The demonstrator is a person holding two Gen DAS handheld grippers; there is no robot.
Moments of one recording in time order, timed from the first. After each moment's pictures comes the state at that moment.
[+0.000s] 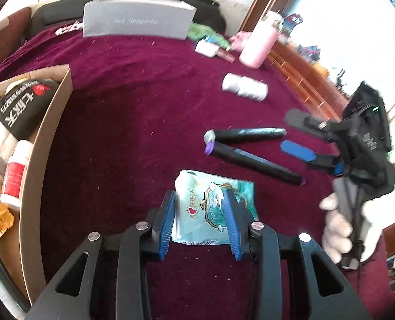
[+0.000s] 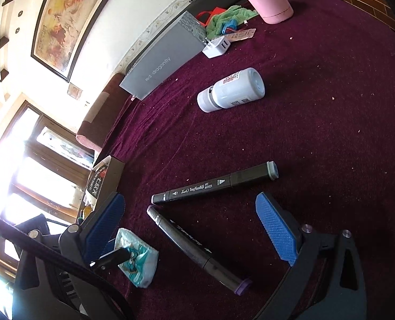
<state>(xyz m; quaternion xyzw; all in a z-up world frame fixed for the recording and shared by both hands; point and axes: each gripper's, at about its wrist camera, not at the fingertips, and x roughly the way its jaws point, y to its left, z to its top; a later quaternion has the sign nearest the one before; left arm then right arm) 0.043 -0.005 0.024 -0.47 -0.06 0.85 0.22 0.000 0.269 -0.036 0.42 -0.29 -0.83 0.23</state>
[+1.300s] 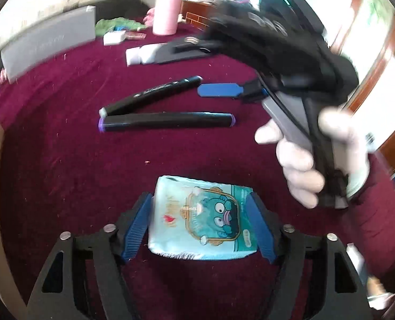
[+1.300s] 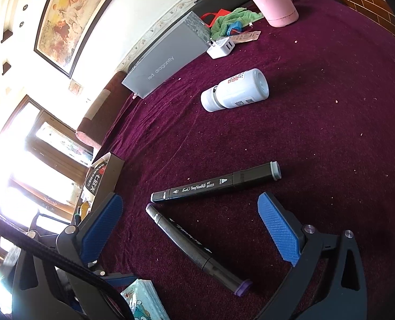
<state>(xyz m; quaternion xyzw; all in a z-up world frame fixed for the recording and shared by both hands) 0.100 0.076 0.014 -0.45 0.11 0.81 0.35 0.004 0.266 -0.034 0.42 -0.28 -0.83 0.23</state>
